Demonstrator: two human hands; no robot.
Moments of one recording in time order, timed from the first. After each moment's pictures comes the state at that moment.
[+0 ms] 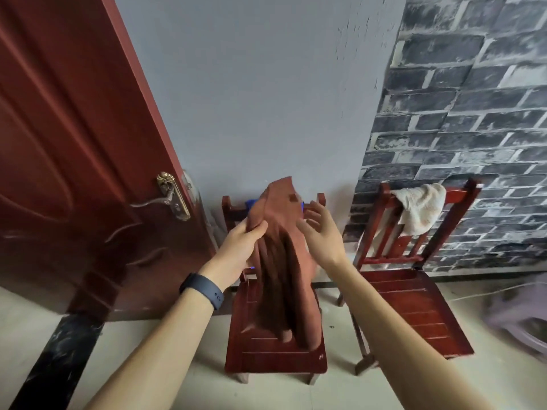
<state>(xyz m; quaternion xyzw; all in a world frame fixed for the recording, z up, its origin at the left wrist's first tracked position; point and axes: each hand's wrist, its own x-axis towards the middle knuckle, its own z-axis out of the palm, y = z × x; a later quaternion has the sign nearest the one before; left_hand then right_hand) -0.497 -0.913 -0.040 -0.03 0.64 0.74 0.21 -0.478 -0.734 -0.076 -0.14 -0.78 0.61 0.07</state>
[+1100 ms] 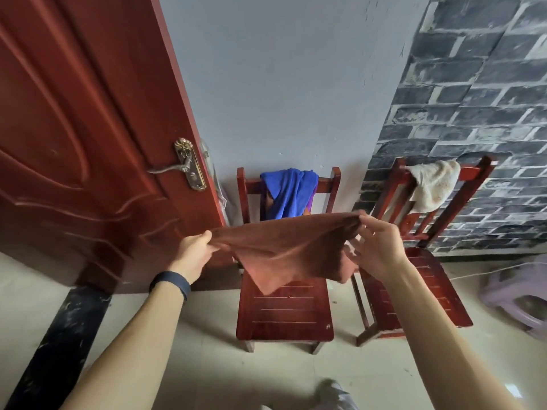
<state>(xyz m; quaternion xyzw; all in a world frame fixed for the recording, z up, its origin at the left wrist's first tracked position) -0.500 -1.055 -0.143 -0.25 0.67 0.68 0.12 -0.418 -0.704 -0.111 -0.31 -0.46 0.83 -0.02</state>
